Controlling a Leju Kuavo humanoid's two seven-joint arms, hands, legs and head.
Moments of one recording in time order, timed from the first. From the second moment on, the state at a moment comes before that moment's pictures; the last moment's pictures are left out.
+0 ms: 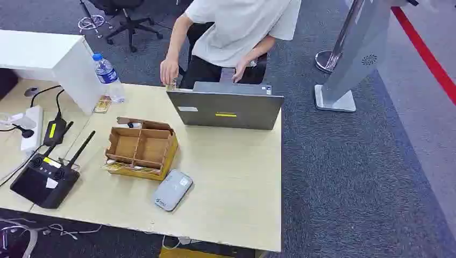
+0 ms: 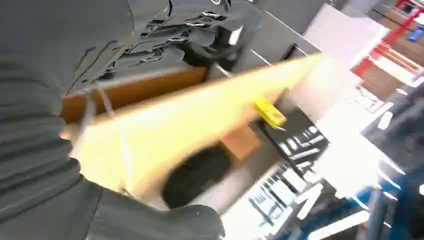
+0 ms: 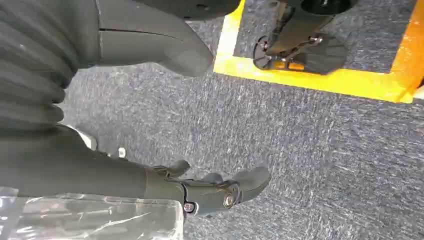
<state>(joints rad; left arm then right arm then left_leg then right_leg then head) -0.25 0.63 1.41 -0.43 0.78 -0.39 -0.41 -0.05 0.05 -0.28 -0.19 0.53 -0.16 0.01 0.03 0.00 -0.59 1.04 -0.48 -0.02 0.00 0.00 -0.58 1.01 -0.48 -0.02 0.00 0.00</state>
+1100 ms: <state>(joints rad) -0.81 0.34 -0.05 -1.23 -1.31 0.36 -0.10 -0.08 0.09 -0.29 -0.19 0.69 -0.15 0.06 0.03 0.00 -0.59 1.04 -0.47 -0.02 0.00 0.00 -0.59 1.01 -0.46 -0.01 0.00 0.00</state>
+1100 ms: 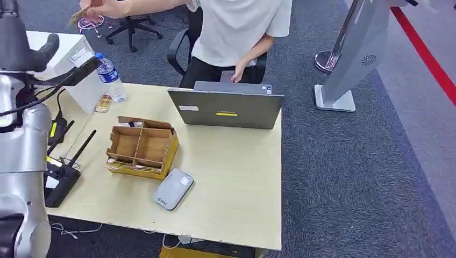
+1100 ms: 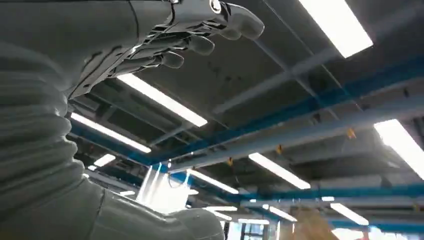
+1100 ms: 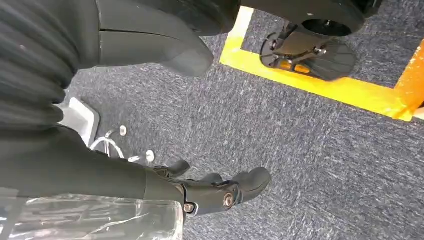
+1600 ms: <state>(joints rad) -0.91 0.34 -0.23 -1.07 -1.24 0.28 -0.04 -0.07 0.09 -0.29 -0.19 0.71 -0.16 0.06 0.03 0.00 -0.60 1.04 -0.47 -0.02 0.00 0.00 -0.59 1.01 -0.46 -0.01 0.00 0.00</state>
